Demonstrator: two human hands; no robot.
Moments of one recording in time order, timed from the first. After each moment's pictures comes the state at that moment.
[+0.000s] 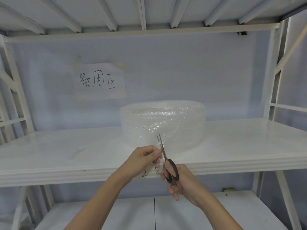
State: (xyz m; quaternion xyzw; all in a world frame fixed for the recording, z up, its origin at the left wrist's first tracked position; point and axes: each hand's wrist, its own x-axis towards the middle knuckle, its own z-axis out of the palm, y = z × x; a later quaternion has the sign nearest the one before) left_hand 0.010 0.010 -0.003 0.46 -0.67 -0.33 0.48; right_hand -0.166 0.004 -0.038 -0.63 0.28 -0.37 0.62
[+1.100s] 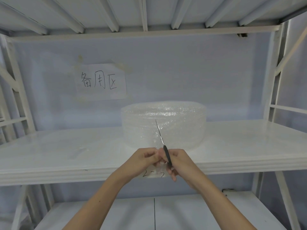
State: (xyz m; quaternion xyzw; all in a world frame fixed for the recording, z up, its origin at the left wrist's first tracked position) left_hand 0.013 0.013 -0.002 0.44 -0.71 -0.34 0.44; right_hand -0.158 0.003 0.003 -0.70 0.33 -0.39 0.50
